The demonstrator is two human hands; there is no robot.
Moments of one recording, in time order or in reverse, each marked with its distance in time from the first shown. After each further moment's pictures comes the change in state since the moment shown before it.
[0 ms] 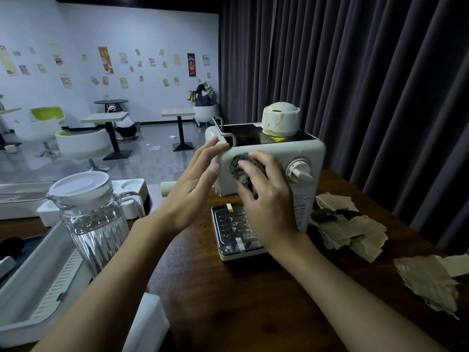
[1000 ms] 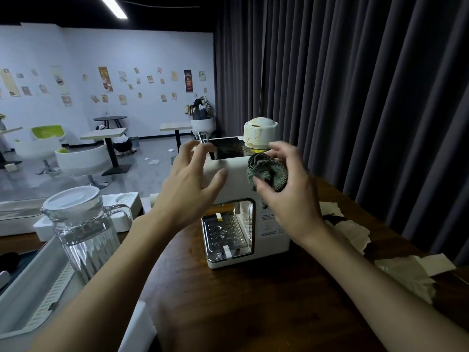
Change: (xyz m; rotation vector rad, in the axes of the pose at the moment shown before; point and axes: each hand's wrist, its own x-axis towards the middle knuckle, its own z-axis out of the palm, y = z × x) left_hand 0.017 0.050 0.015 0.463 0.153 -0.038; right_hand 0.022 0.030 -0.072 0.287 -0.022 0.196
